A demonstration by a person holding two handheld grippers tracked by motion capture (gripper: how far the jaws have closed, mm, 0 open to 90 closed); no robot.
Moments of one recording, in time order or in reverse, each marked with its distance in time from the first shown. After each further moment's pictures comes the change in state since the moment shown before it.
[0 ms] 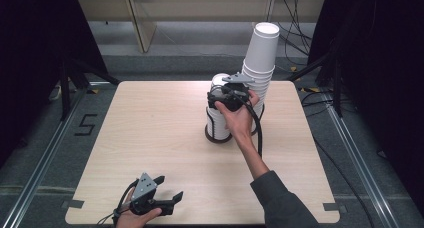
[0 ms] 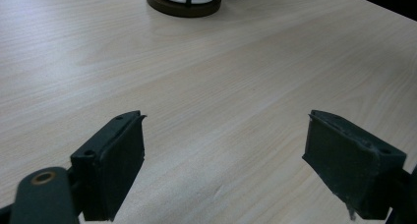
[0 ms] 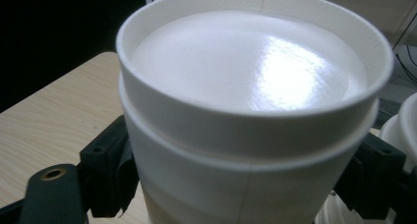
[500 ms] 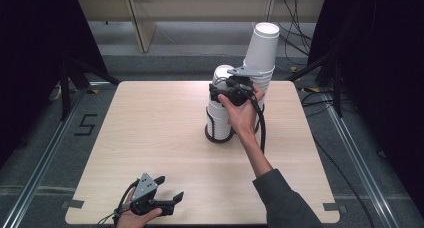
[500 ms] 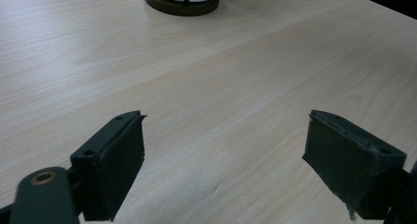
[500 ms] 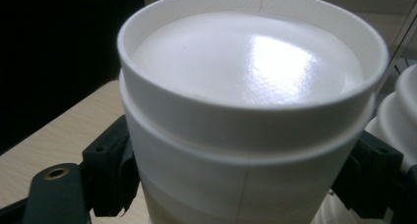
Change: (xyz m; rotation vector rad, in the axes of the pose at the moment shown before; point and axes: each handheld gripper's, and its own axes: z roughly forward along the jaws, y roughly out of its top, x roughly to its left) left arm -0.001 0.000 0.000 0.007 0.002 0.006; right arm -0.004 0.020 -0.020 -0.075 0.008 0.029
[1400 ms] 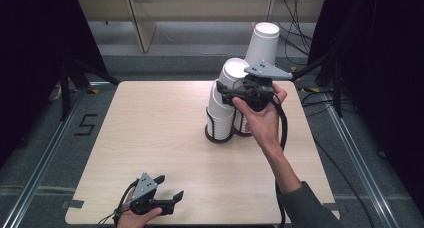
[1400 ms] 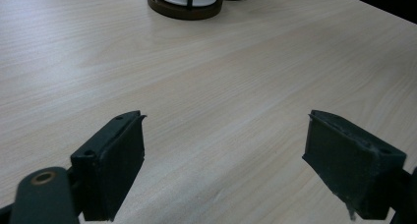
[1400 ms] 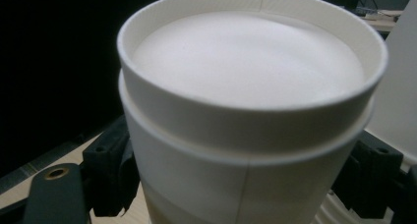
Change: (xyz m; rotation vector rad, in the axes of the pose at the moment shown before) left arm 0.000 0.000 0.001 -0.015 0.003 -0.010; right arm 0.006 0.025 -0.087 -0.117 0.109 -0.059
